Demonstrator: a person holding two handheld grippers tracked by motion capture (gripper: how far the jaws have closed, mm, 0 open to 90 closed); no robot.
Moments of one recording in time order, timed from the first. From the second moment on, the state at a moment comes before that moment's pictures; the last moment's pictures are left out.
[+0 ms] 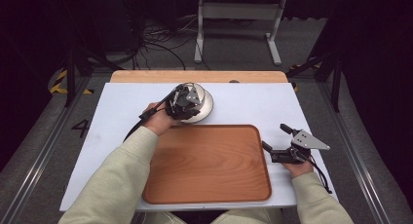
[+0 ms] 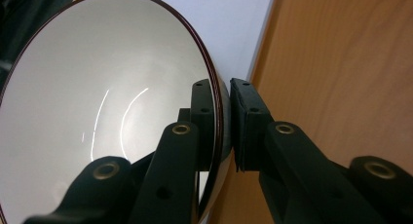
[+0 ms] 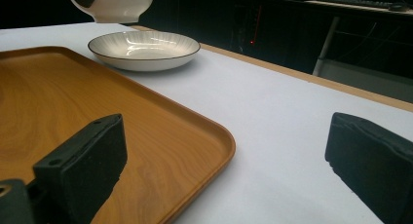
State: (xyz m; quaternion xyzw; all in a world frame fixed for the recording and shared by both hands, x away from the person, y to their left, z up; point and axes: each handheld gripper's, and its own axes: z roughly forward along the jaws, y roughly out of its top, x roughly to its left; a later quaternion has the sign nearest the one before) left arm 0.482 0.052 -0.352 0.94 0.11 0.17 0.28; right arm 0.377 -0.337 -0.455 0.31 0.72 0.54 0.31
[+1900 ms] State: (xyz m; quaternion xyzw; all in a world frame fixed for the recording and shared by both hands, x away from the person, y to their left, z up) left arm 0.377 0.031 -0.346 0.95 -0.03 0.13 0.28; right arm 0.377 -0.337 -0.455 0.31 0.72 0.54 0.31
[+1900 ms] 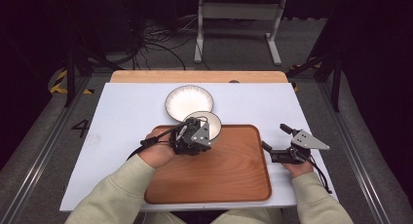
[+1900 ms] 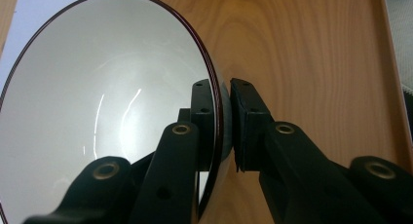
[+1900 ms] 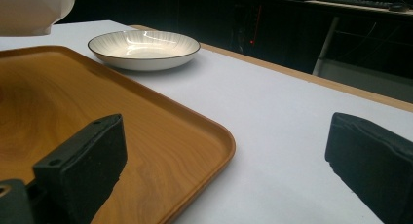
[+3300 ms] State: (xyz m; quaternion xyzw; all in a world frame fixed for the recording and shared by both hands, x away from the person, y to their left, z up) left arm 0.361 0.020 -0.382 0.97 -0.06 0.09 0.23; right arm 0.376 -0.337 -0.455 0.31 0.72 0.54 0.31
